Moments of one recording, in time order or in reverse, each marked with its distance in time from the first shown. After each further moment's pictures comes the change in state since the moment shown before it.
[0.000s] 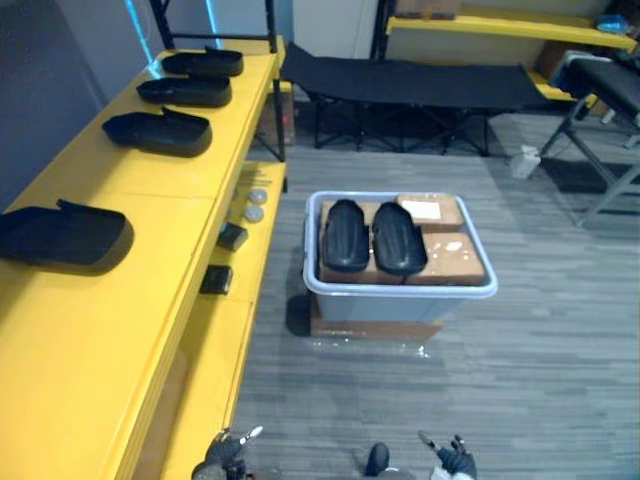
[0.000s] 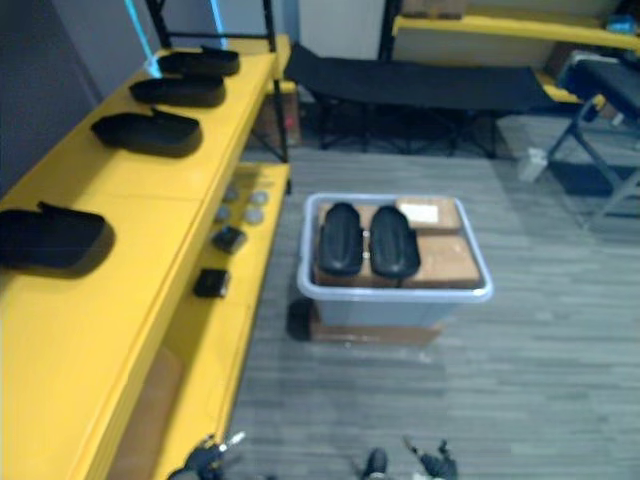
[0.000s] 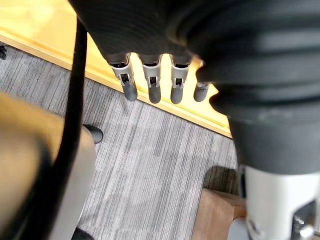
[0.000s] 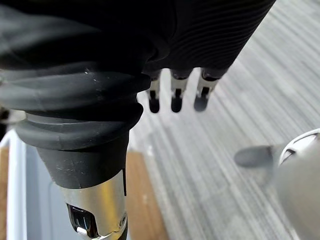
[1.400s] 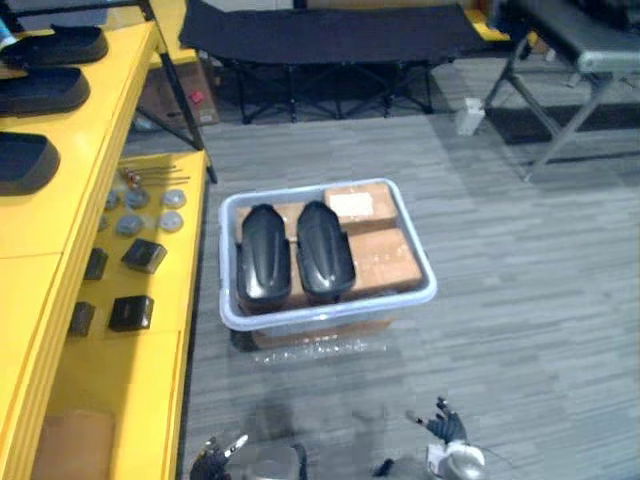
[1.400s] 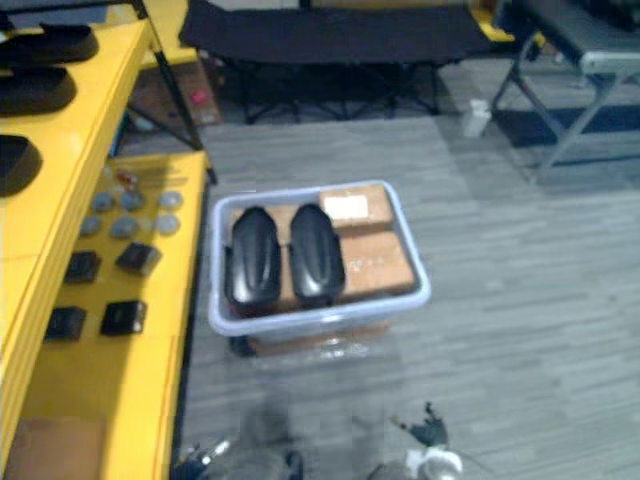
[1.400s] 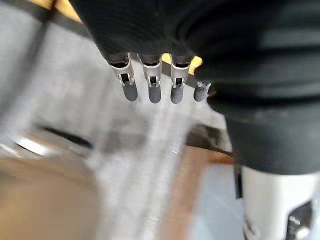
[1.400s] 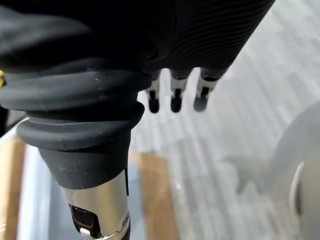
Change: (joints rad) left arm 0.011 -0.026 0.017 -0.051 -0.105 -0.121 -0.071; right arm -0.066 -0.063 0.153 -0.021 -0.245 -0.082 0.032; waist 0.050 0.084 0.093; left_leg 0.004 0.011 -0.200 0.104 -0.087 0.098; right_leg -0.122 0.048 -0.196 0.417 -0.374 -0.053
